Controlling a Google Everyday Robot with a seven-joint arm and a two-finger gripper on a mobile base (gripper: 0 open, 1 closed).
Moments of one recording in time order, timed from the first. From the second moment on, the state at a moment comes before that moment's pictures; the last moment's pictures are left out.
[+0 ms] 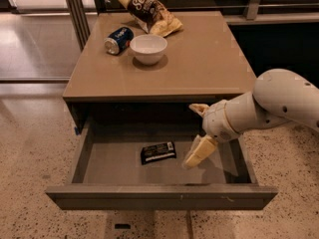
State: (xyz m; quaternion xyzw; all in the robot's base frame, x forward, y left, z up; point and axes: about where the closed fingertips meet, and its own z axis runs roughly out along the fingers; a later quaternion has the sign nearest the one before) arm 0.504 -0.086 0.751 -0.60 0.71 0.19 0.32
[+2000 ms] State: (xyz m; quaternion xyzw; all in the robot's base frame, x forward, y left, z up) arm 0.558 -0.025 0.654 -0.57 0.69 0.23 0.38
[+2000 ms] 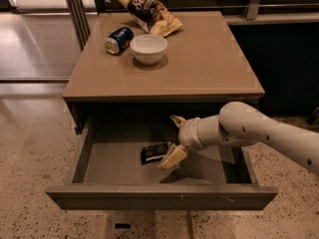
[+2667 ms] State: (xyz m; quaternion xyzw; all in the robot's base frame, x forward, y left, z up) arm 0.561 -0.008 0.643 -0.59 0.67 0.24 0.38
